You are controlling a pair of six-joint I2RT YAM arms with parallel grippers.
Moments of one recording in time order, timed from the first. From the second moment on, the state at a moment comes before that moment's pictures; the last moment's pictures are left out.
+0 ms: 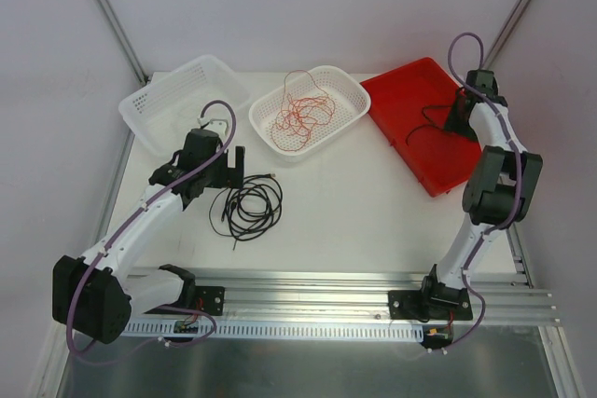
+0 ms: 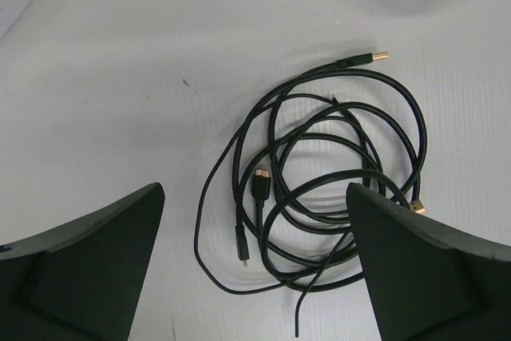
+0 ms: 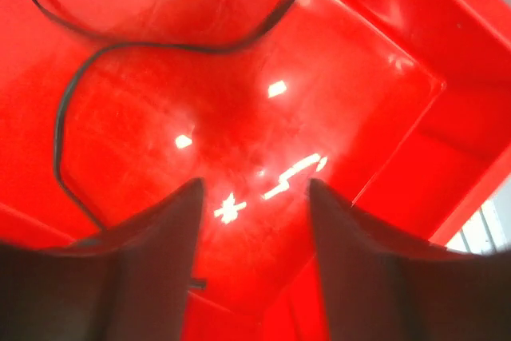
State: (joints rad) left arm -0.35 1.12 0.85 -0.52 -0.13 -0.21; right arm -0.18 1.95 1.61 -0.62 0.25 0.19
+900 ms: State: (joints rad) left arm -0.37 1.59 1.57 -0.54 -0.13 -0.42; right arm -0.04 0.85 1.12 -0.71 -0.22 0.33
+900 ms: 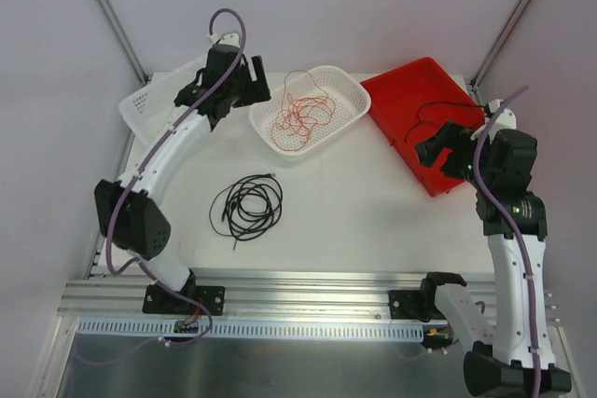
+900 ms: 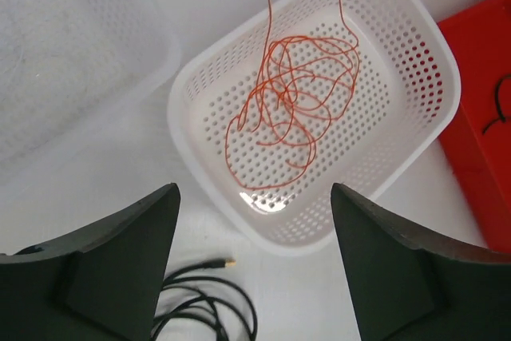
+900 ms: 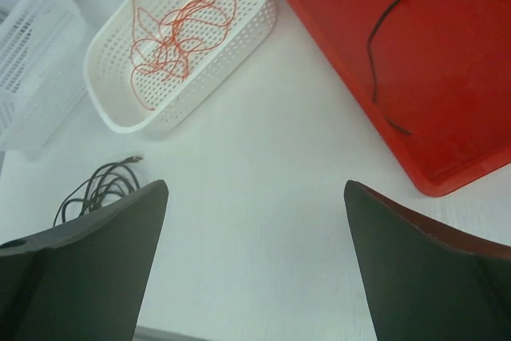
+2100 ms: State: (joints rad) left arm -0.42 2.38 2.03 -0.43 -0.19 -0.38; right arm 0.12 0.68 0.99 -0.82 -0.28 0.35
